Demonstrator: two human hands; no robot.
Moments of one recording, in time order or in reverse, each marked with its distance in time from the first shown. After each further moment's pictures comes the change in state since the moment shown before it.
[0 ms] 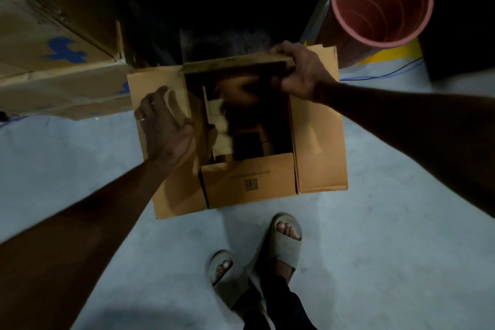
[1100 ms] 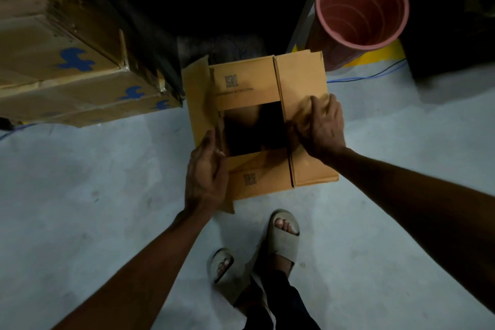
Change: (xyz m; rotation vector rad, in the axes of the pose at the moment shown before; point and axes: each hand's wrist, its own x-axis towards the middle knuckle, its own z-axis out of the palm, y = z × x) left_hand -0.108 0.021 0.033 -0.332 -0.100 0.118; right_hand -0.123 0.043 0.036 -0.444 0.111 0.375
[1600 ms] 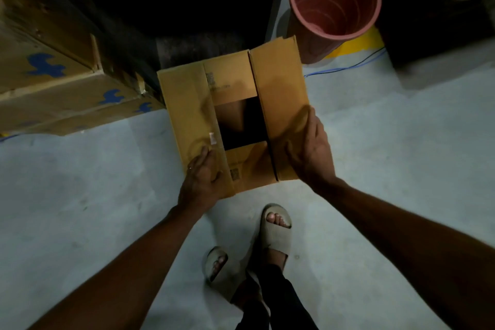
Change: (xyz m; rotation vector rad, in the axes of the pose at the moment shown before) left_hand -0.005 -0.020 0.022 0.333 -0.391 -0.082; right_hand -0.072 0.016 0.016 0.347 0.146 -0.003
